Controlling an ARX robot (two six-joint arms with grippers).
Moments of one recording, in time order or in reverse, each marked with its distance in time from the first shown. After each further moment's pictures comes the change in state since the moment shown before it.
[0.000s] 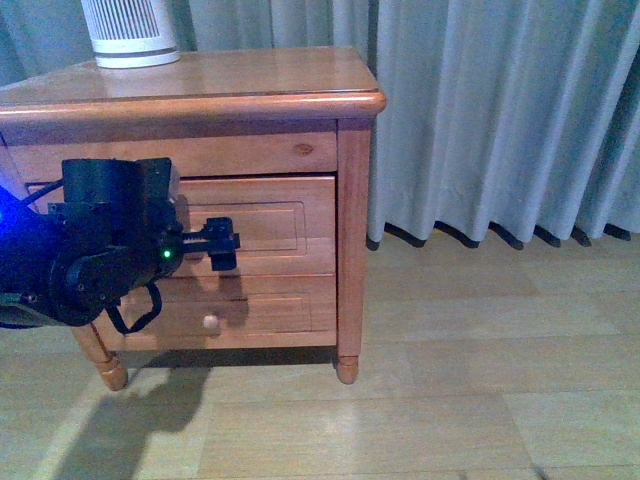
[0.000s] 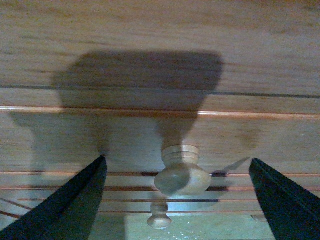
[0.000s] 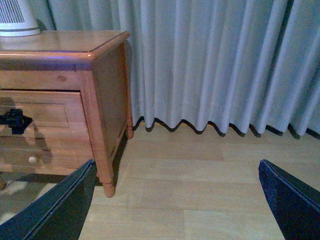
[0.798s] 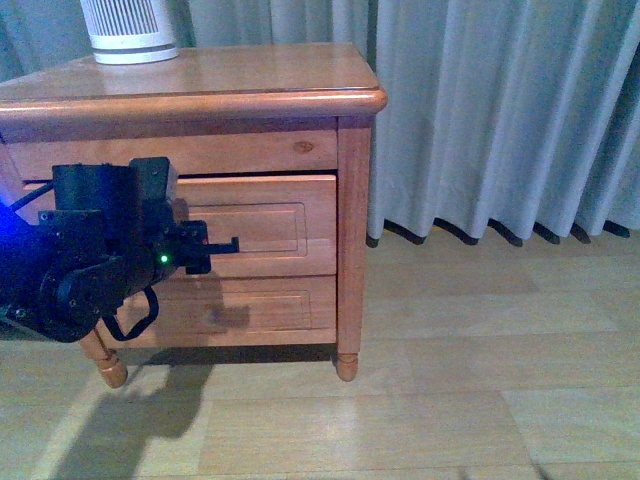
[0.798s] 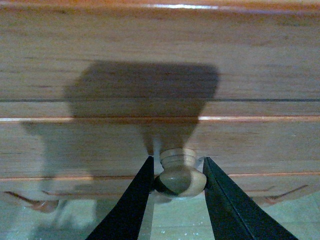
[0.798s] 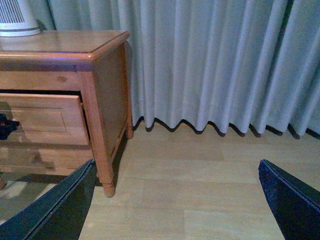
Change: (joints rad) left arm -0.023 -0.081 -0.183 0.095 -0.016 0.029; right arm 0.000 0.000 0.000 0.000 0.000 0.000
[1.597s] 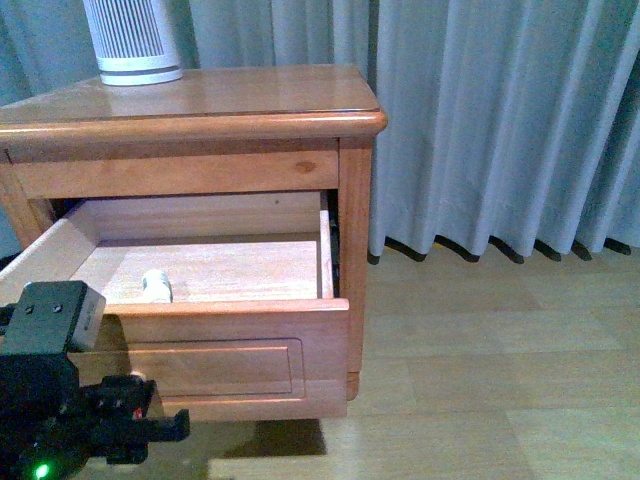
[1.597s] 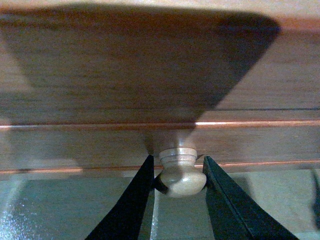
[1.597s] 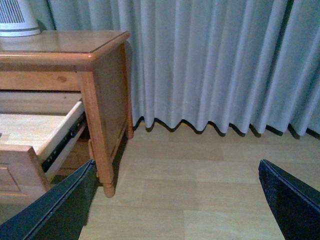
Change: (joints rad) left arm -0.083 -0.365 -0.782 0.279 -0.023 -0.086; right arm 0.000 0.000 0.000 0.000 0.000 0.000
